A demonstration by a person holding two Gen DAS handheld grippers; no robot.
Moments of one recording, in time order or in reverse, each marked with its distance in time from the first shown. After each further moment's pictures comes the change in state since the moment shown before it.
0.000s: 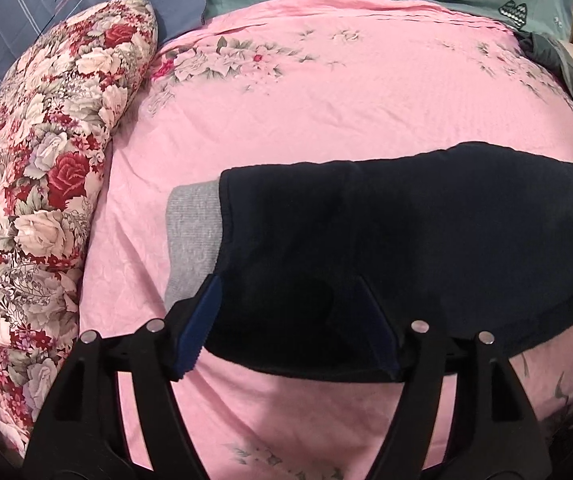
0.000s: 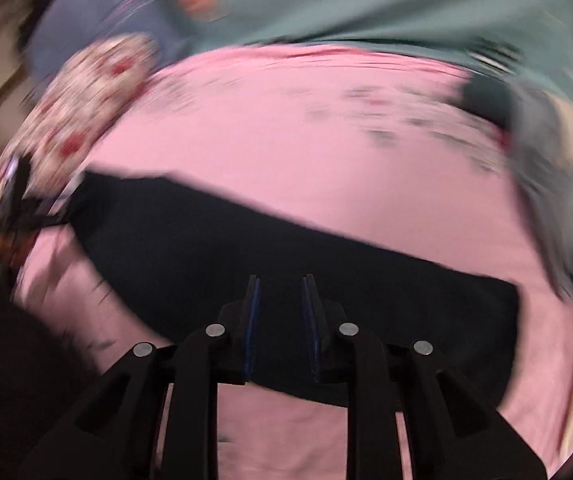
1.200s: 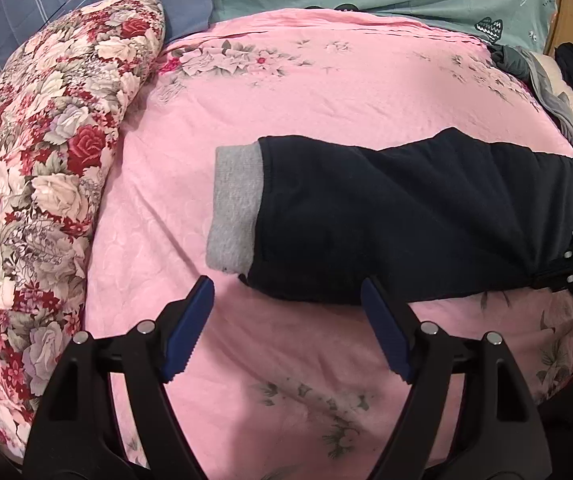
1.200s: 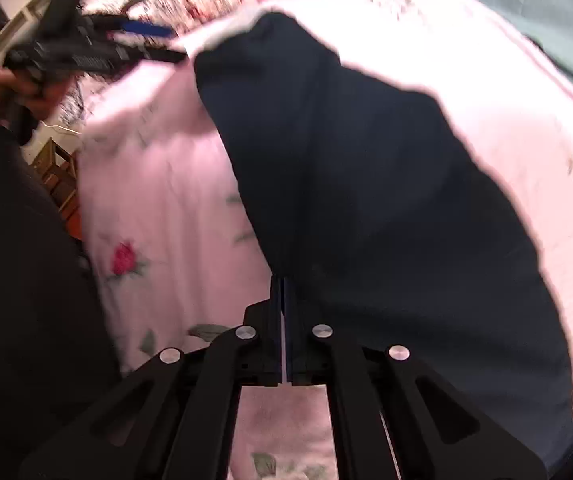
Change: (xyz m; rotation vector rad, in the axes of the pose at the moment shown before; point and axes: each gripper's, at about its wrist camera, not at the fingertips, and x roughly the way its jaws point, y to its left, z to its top) left arm -0.039 0.031 -0.045 -0.010 -0.046 -0.100; right arm 0.125 0.159 -0.002 -0.477 0.288 0.189
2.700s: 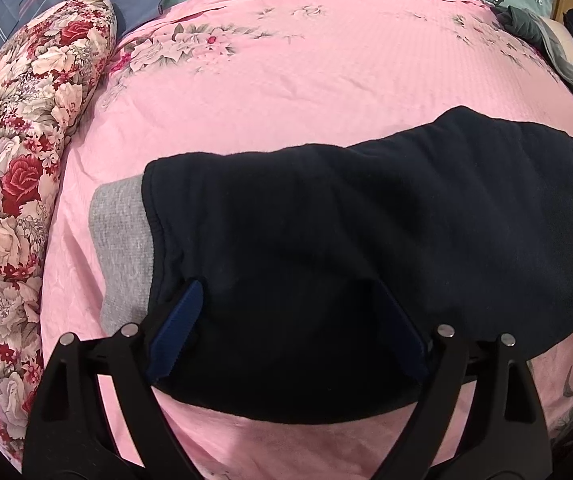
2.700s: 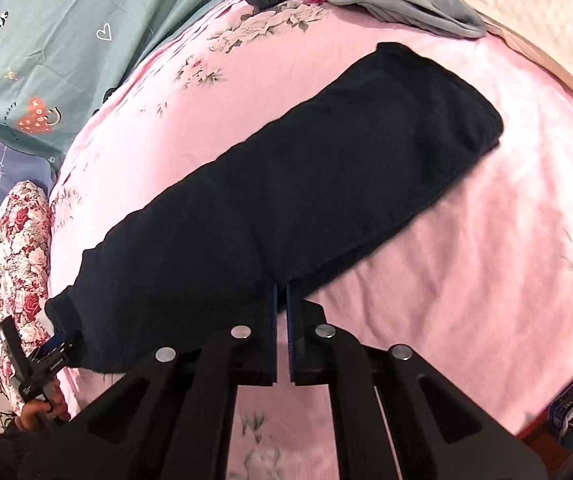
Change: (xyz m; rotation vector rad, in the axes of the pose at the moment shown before) left arm 0.080 -0.052 0.034 0.064 0.080 0.040; right arm -0.103 -0.115 -0.197 1.333 -0.386 -0.223
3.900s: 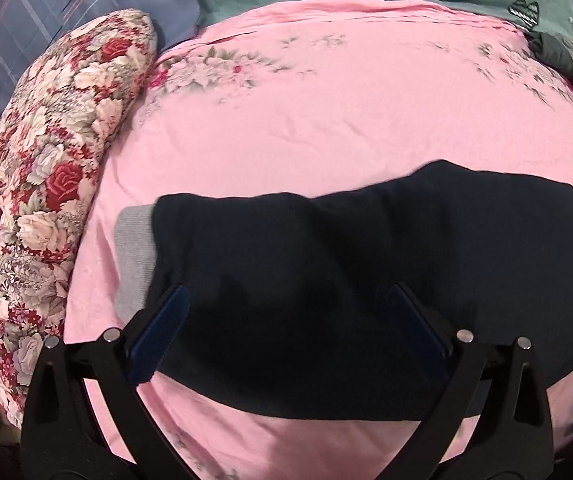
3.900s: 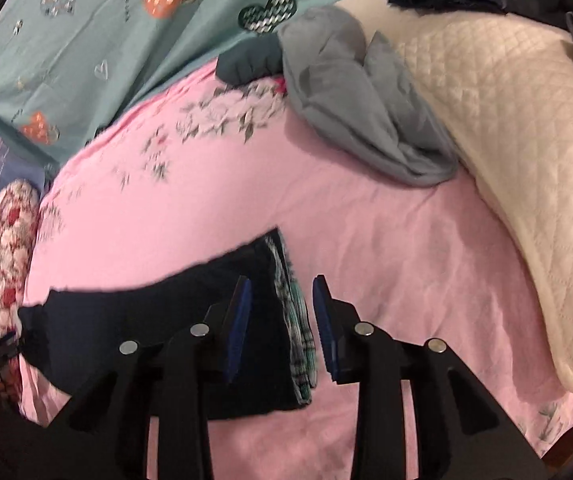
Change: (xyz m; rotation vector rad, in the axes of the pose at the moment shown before) left arm -0.031 -0.049 0.028 -0.103 -0.029 0.149; right arm -0.023 -0.104 0.131 -0.239 -0.073 -0.002
